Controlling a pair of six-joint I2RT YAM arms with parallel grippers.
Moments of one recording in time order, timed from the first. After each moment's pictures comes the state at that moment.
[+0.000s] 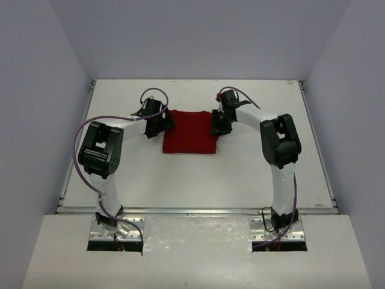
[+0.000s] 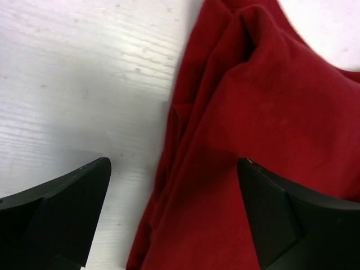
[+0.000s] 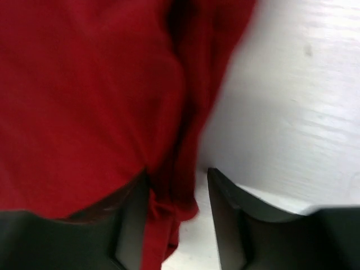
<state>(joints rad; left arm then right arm) -0.26 1.94 1.21 -0.19 -0.09 -0.71 0.34 2.18 1.56 -0.50 -0.19 0.33</state>
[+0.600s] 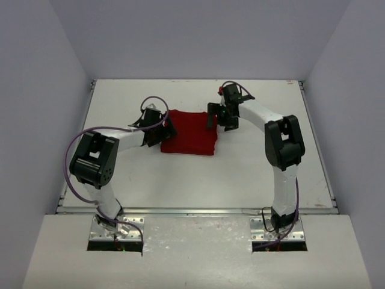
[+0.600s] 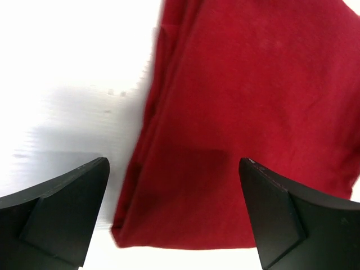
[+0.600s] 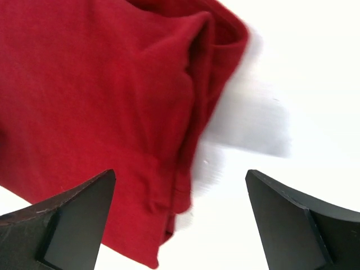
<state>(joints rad) -0.29 1.79 0.98 -0.05 -0.03 -0.73 0.34 2.13 1.59 -0.54 -0.18 0.34</state>
